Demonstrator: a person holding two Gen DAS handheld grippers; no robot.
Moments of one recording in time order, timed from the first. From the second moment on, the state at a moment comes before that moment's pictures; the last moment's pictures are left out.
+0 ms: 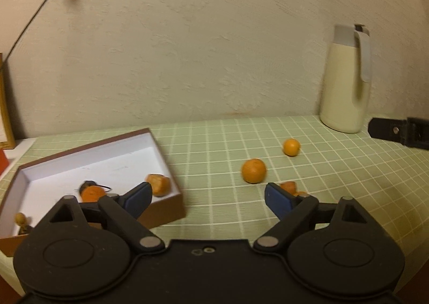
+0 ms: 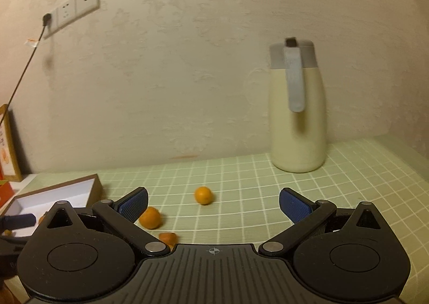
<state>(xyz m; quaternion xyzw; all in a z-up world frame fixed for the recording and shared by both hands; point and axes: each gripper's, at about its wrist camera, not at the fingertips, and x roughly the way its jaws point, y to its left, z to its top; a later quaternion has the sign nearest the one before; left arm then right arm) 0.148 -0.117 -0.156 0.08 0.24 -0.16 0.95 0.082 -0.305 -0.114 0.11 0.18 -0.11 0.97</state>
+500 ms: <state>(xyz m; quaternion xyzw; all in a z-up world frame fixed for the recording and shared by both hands) 0.157 -0.181 -0.191 0.10 0.28 -0.22 0.93 0.079 -0.329 -0.121 0.14 0.20 -0.13 0.96</state>
